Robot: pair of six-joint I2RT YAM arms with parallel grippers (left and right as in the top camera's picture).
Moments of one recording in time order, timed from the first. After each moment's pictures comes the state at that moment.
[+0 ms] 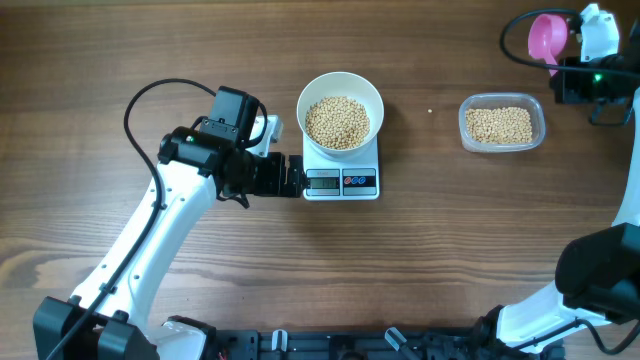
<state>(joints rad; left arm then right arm) -0.32 1.46 1.16 -0.99 0.31 -0.25 -0.35 1.80 1.83 -1.16 -0.29 -0.36</state>
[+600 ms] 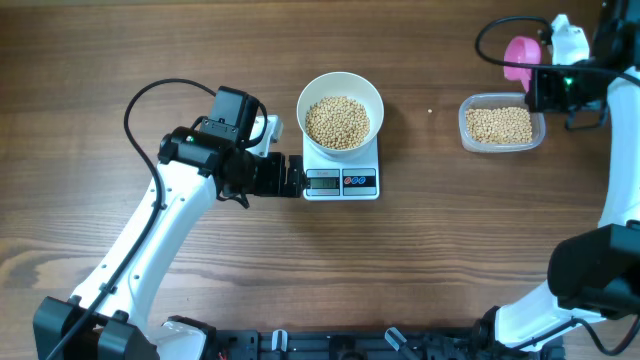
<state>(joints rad) -0.32 1.46 1.16 -0.99 0.31 -0.25 -0.24 1.80 1.83 -1.27 -0.18 -0.26</state>
